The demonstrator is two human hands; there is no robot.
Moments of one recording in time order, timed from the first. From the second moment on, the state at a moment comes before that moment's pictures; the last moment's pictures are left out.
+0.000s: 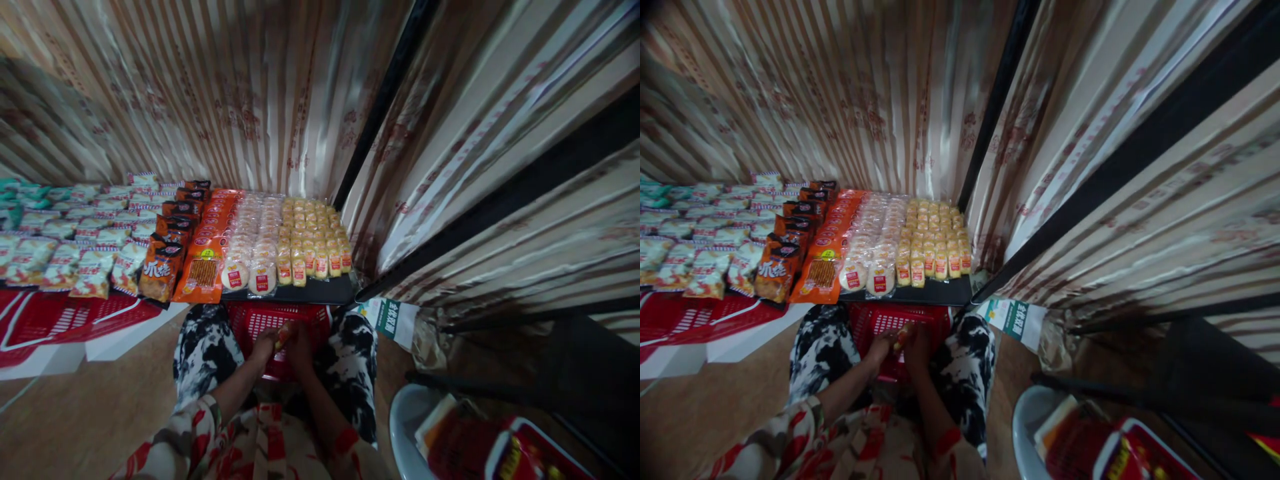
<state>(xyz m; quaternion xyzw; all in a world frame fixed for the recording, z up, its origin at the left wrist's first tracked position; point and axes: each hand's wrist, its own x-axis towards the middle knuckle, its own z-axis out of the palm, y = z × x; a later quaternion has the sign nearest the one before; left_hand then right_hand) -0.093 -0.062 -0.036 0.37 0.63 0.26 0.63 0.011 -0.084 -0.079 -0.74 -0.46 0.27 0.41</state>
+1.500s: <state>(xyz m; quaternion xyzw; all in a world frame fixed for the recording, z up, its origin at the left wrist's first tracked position) -0.031 -0.032 0.068 0.73 0.50 0.37 0.28 0.065 -0.052 0.043 -0.69 -0.43 0.18 0.55</state>
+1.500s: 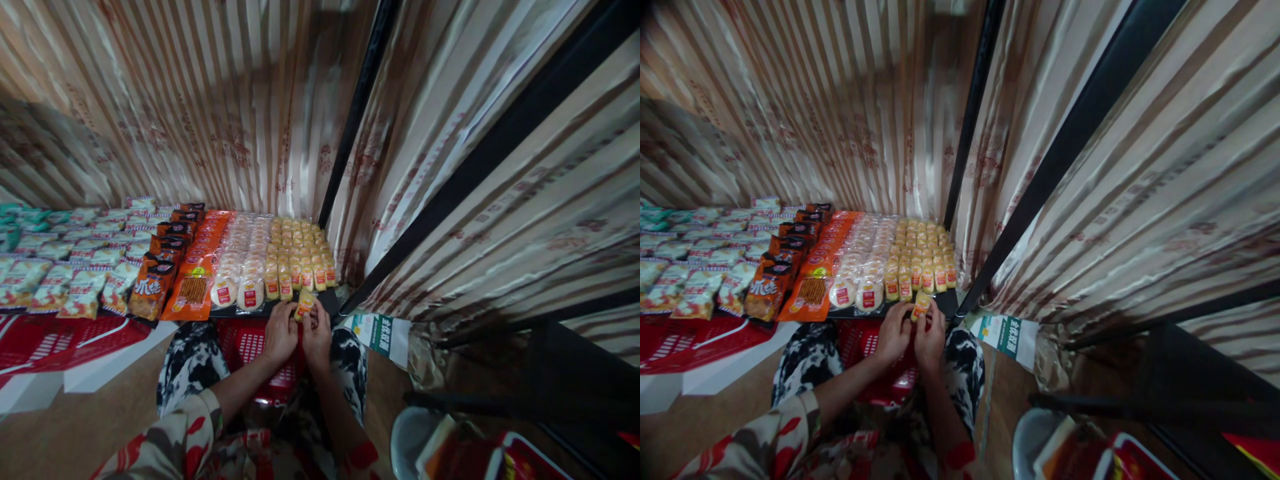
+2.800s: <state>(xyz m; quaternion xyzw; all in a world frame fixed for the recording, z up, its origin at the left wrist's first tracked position) -0.055 0.010 0.038 0.88 0.38 0.28 0.07 0.079 0.013 0.033 -0.69 -0.50 0.10 0.51</state>
